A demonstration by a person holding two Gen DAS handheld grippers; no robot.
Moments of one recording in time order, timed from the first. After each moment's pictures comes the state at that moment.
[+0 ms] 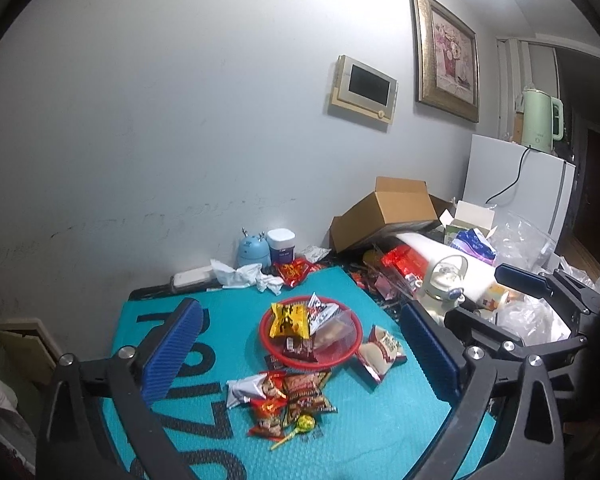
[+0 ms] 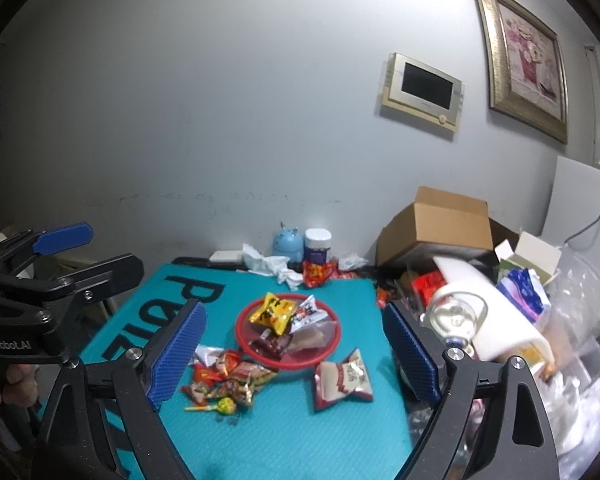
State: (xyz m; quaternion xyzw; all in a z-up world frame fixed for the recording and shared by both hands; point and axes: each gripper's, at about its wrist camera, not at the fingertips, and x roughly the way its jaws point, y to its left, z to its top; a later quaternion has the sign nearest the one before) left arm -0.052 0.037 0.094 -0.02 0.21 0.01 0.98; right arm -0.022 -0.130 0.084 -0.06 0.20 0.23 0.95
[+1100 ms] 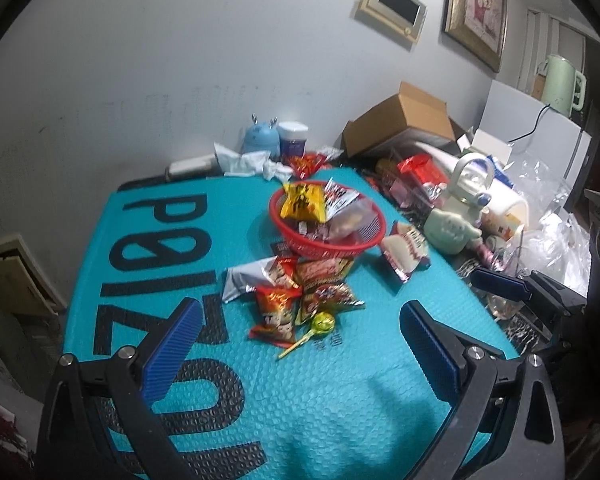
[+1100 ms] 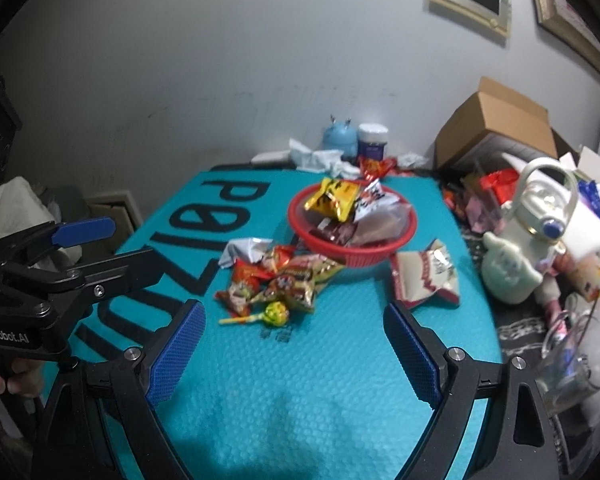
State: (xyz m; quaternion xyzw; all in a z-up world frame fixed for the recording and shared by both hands) left arm -0.050 0.071 -0.024 -0.07 0.34 0.00 0.94; right arm -0.020 -0.088 -0.035 -0.07 0.33 0.30 0.89
